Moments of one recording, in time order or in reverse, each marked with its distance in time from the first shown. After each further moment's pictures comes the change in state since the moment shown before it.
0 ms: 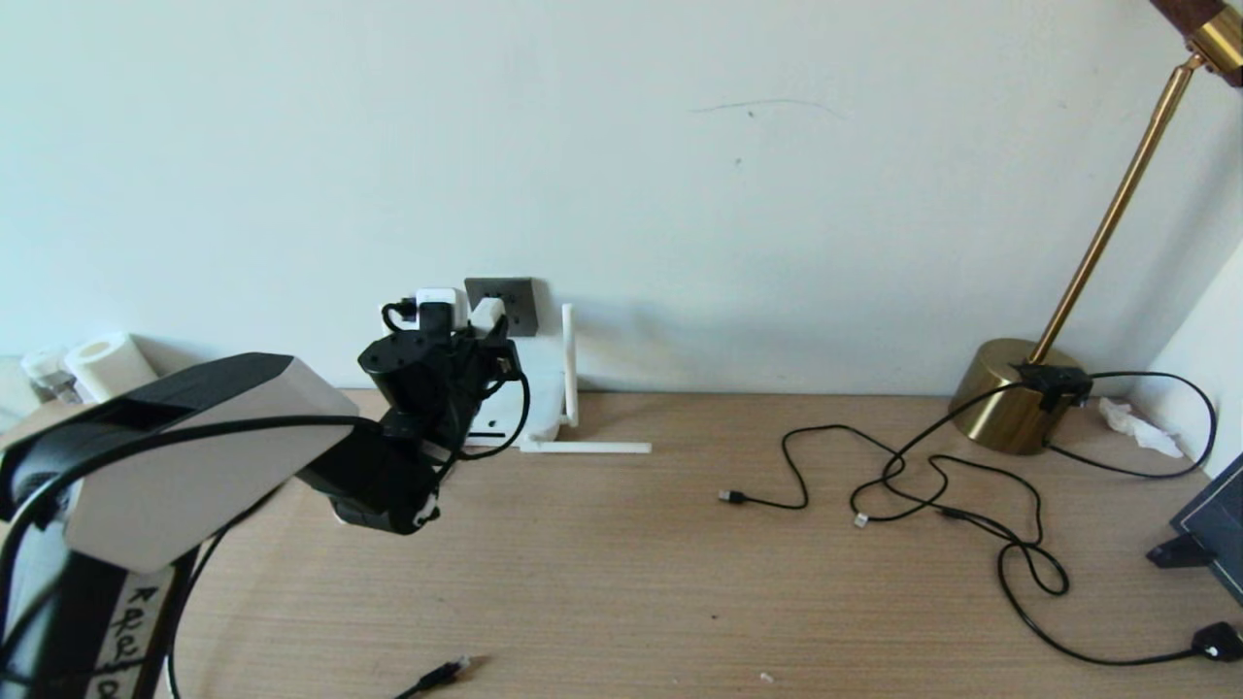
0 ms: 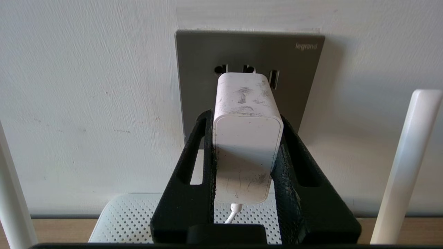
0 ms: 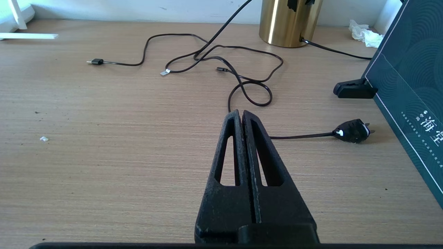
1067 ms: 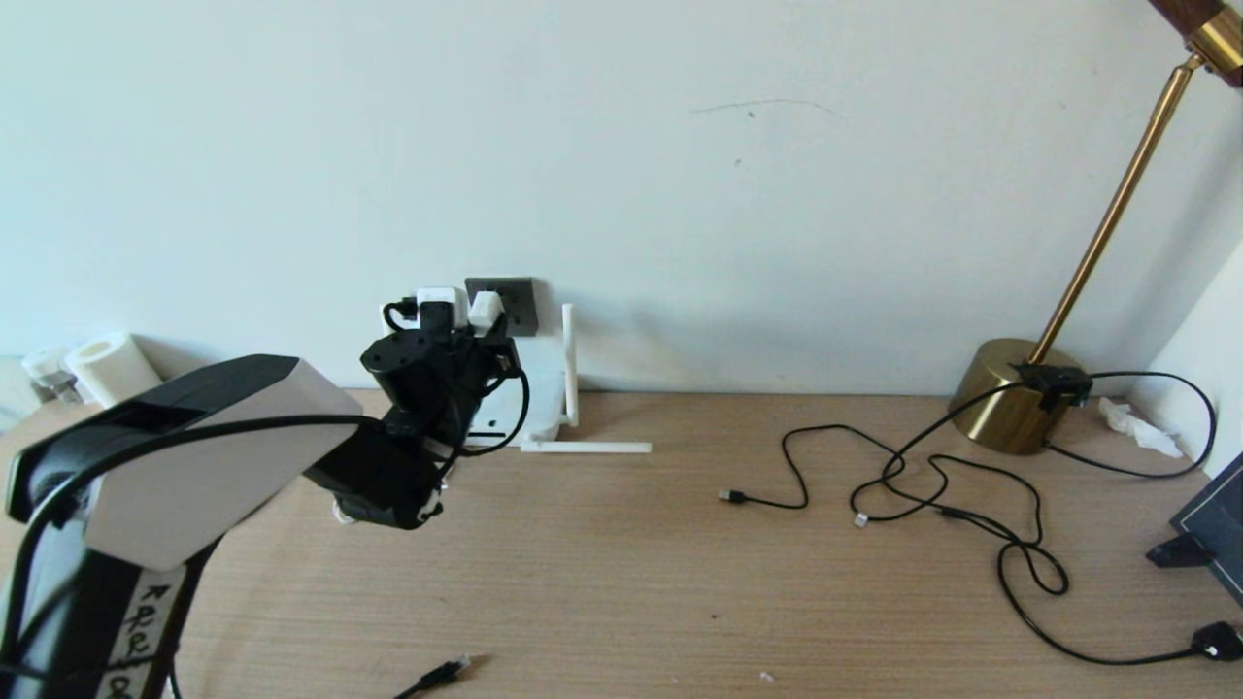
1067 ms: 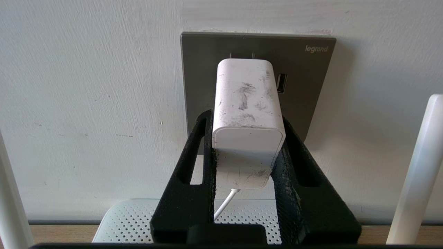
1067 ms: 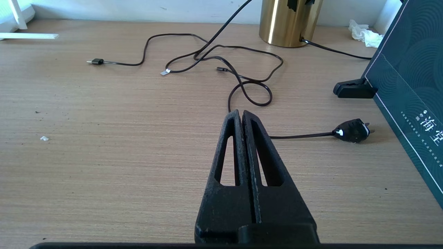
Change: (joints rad) left arm 0.013 0.025 -0.040 0.004 0.000 0.000; right arm 0.000 0.000 0.000 0.000 0.000 0.000
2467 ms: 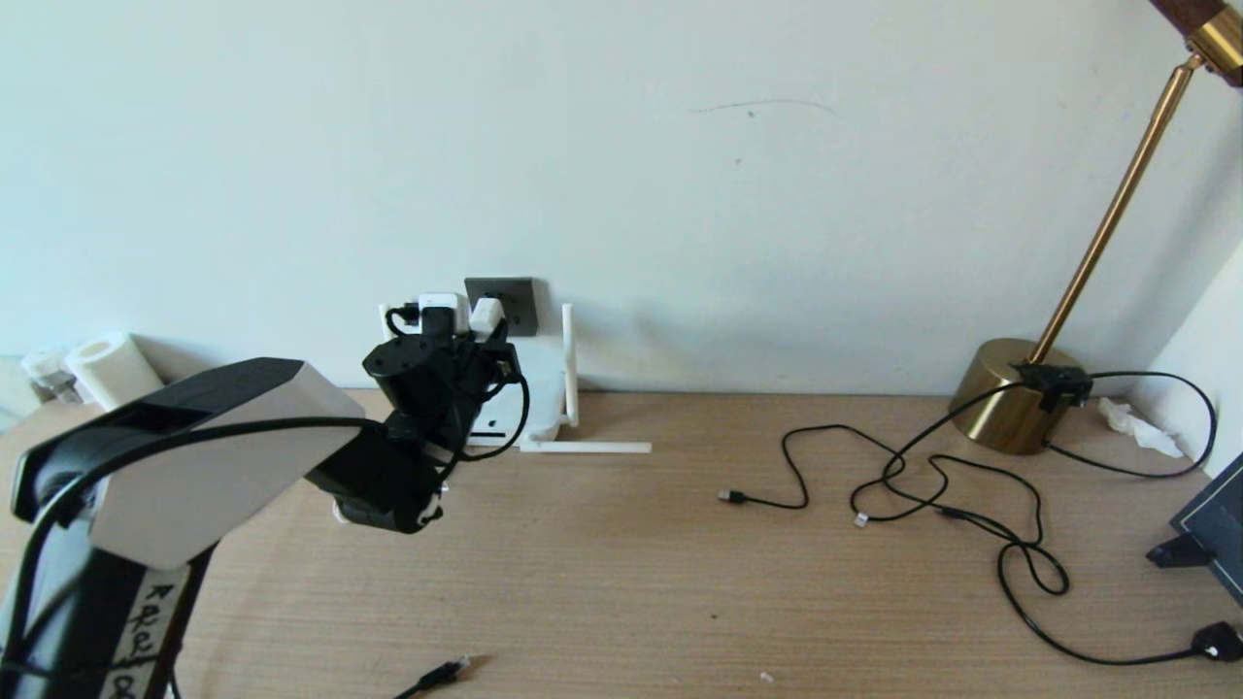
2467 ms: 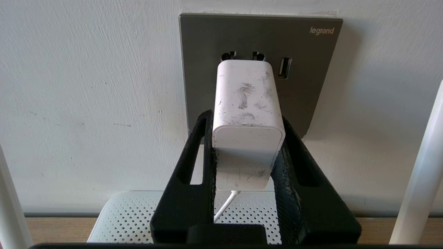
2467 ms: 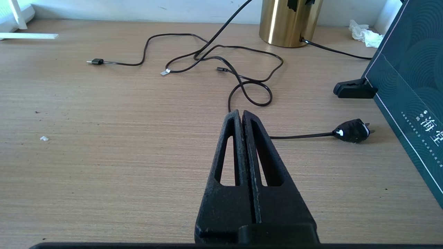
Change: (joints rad) left arm -0.005 0.008 0.010 -0.001 -0.001 0.000; right arm 0.000 0.000 0.000 0.000 0.000 0.000
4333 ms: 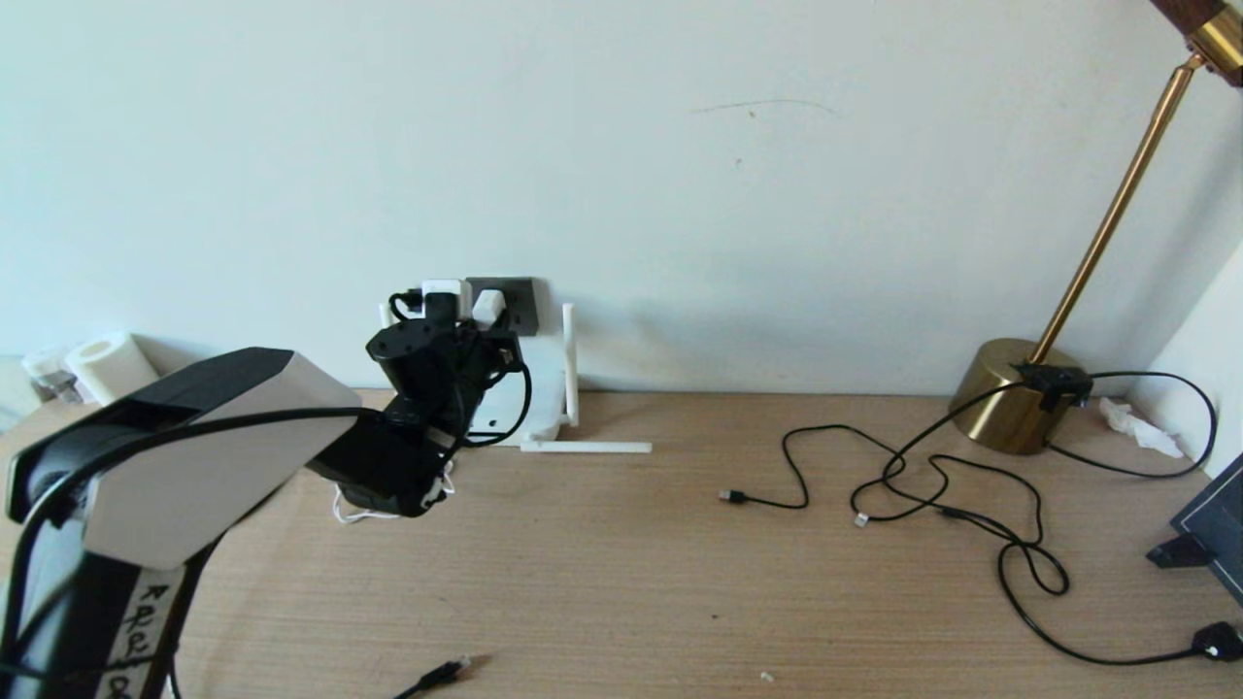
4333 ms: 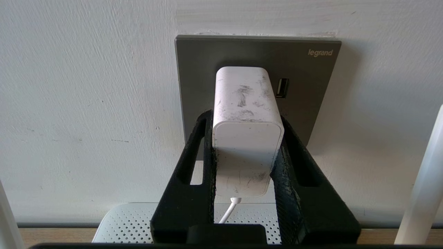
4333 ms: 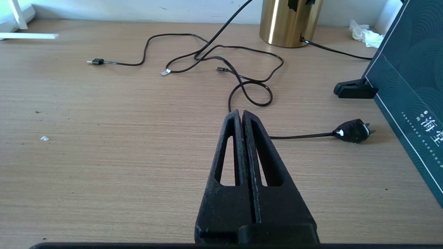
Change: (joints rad) left arm -0.006 -0.014 -0.063 0.079 0.004 0.001; right arm 0.000 0.000 0.000 0.000 0.000 0.000
